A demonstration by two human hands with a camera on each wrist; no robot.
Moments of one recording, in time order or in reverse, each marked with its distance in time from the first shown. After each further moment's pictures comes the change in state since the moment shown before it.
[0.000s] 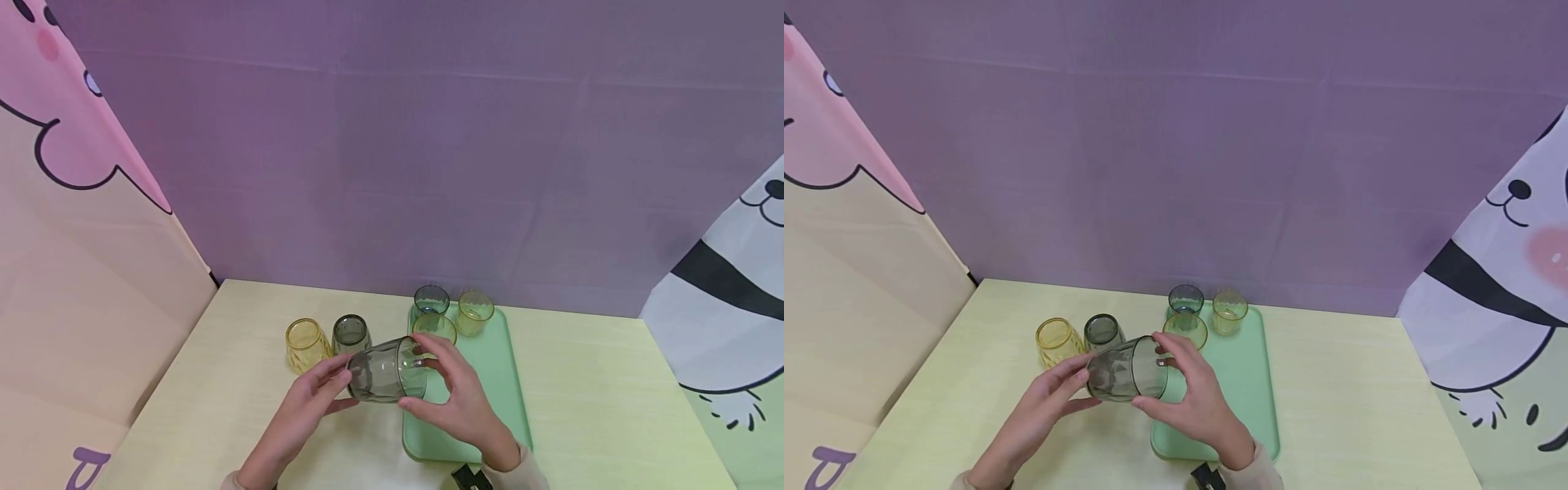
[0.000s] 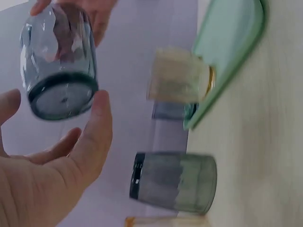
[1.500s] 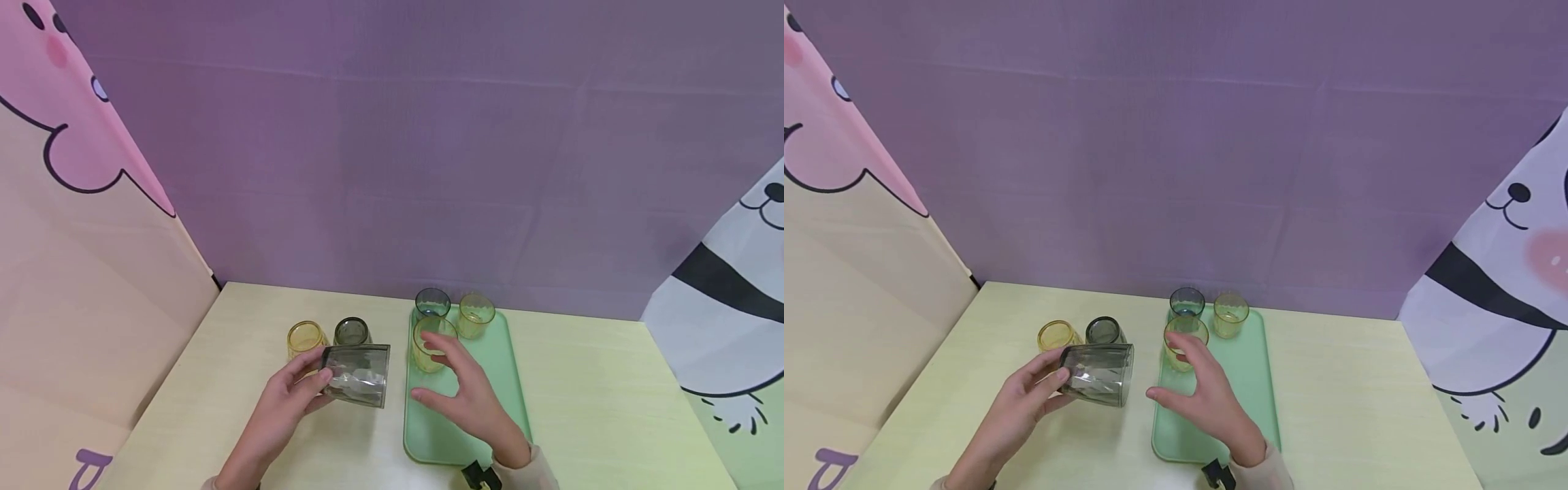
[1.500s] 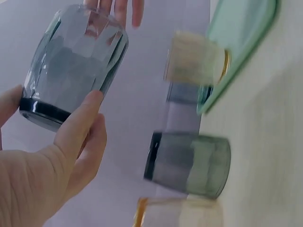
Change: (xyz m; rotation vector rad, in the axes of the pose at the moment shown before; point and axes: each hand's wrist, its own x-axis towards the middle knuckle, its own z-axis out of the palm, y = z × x) left_hand -0.010 0.010 -0.022 -0.028 0.104 0.010; right_hand -0.002 0.012 -0.014 -0.133 -0.013 0.019
